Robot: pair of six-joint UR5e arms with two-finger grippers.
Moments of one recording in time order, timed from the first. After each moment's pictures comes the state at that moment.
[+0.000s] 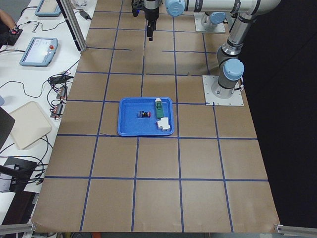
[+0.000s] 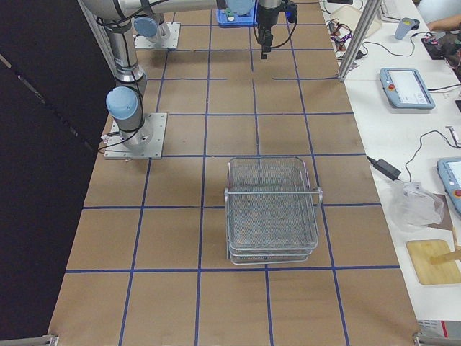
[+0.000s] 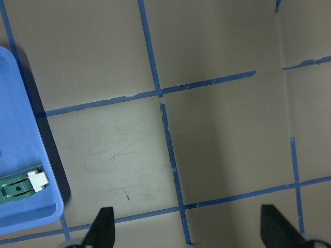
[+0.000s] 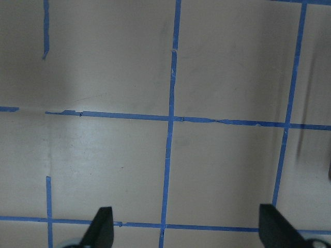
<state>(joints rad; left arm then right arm) -1.57 -1.56 -1.60 -1.57 1.54 0.18 1.57 -1.43 1.35 -1.47 -1.59 -0.07</state>
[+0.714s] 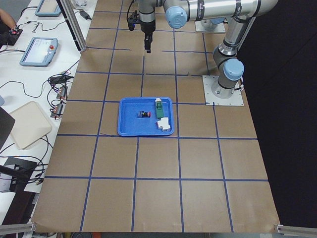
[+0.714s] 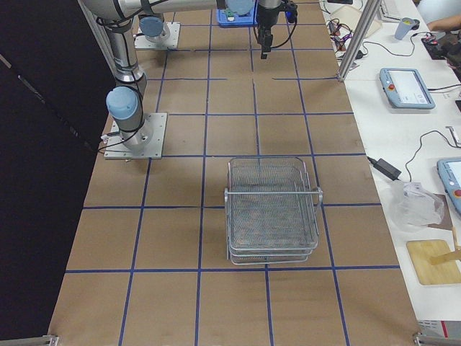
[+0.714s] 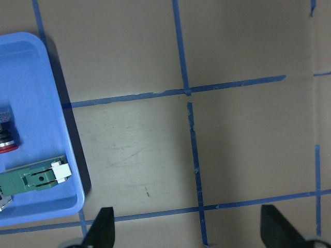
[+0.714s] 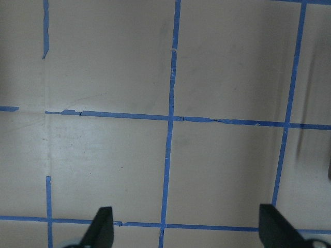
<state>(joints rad) -1.36 -1.58 -1.64 -1.55 1.55 0.28 1.57 -1.43 1.35 -1.47 -1.59 -0.07</state>
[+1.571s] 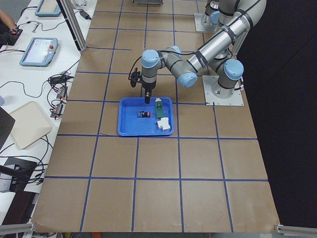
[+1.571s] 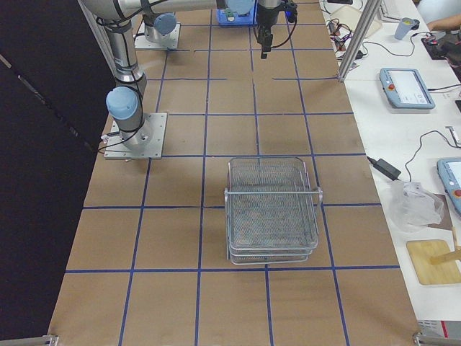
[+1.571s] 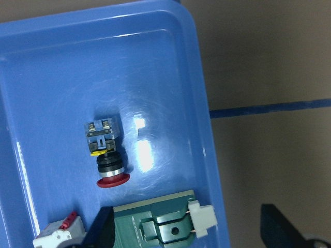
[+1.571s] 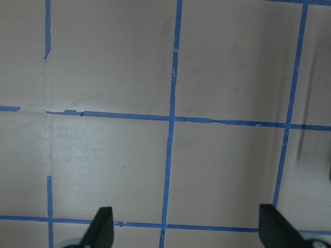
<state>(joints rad) -0.98 -1.74 -2.01 -0.94 1.53 0.66 1.57 -1.43 1.35 -1.47 -1.59 -0.08</state>
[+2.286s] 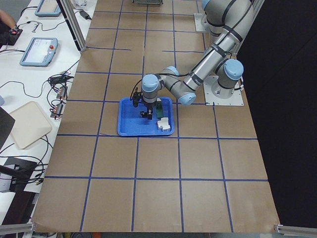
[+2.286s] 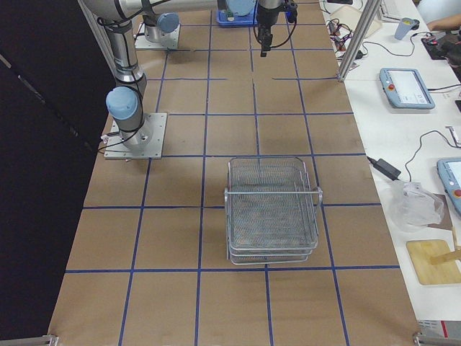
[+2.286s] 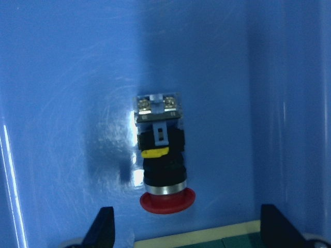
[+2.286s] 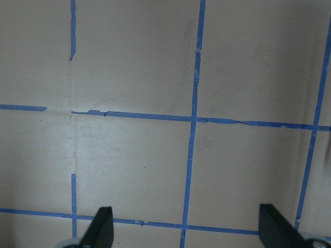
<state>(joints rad) -0.90 -1.90 -2.03 -0.81 1.52 0.66 1.57 -1.42 1.34 -1.47 -1.50 -0.08</state>
